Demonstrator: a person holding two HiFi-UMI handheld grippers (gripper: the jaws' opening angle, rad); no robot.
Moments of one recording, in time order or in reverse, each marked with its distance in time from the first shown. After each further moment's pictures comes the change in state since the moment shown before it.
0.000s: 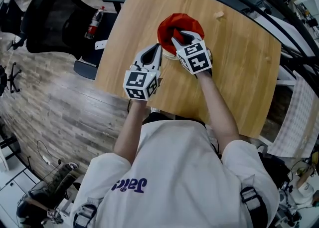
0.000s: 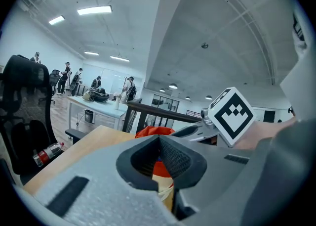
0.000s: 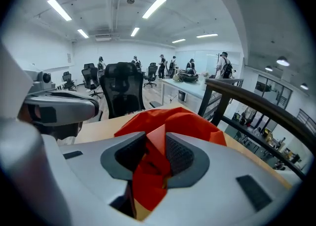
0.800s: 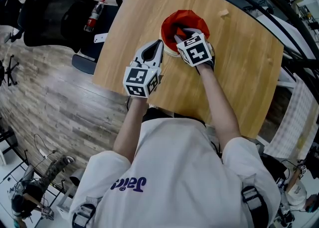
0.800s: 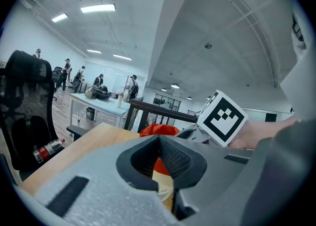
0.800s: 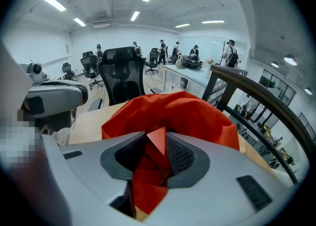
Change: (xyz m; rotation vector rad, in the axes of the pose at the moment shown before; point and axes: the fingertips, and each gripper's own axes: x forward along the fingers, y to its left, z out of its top) left arm 0.003 0.012 -0.010 -0.030 0.009 0.016; right arm 0.029 -0.003 -0.026 -0.019 0.178 0.018
